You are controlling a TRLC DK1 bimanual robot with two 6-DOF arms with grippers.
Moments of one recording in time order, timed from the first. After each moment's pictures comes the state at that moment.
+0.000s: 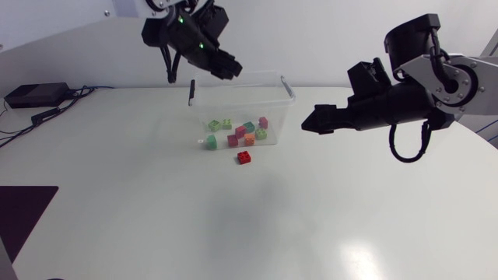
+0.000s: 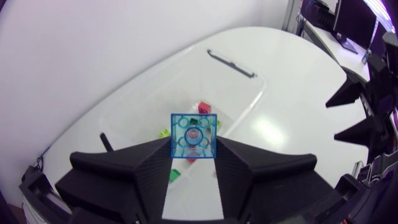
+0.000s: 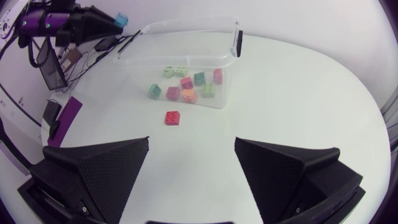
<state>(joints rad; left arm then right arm) -0.43 2.05 2.03 -0.78 0.08 0.24 0.22 1.44 1.07 -0.43 -0.34 0.03</state>
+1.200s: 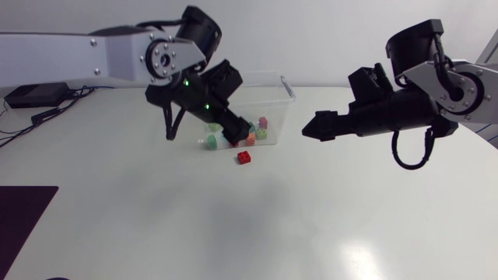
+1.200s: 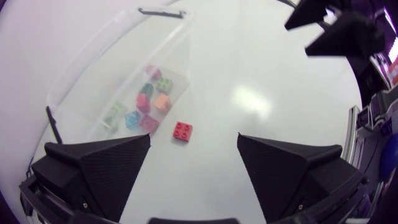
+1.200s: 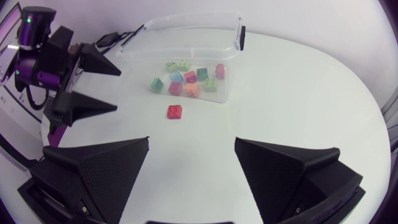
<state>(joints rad) -0.54 1.83 1.47 -0.59 0.14 0.36 0.23 1.41 1.03 -0.43 -0.34 0.01</state>
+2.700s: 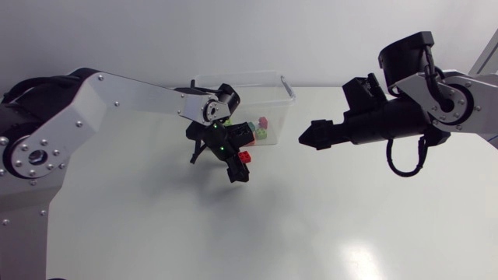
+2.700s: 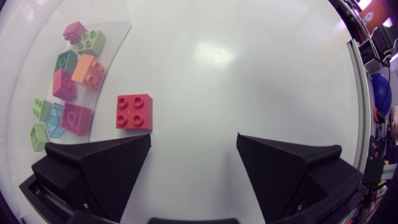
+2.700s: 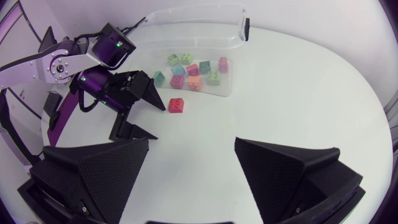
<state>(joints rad) -0.50 2.25 1.63 -0.66 0.29 0.69 0.25 1.41 0.98 -0.40 -0.33 0.01</state>
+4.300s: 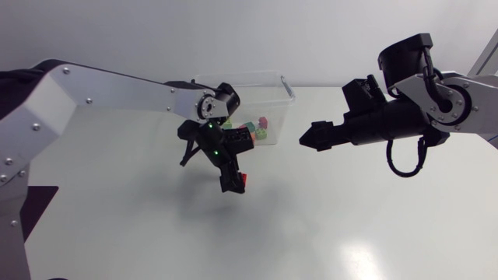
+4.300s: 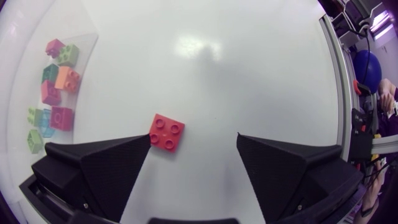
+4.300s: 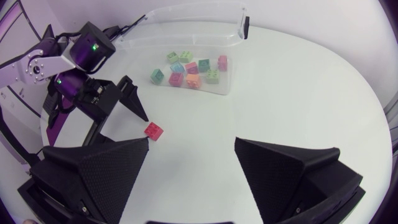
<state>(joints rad) -0.53 2.12 1.54 -0.78 0.32 0.79 0.24 1.42 0.98 -0.40 -0.34 0.00</state>
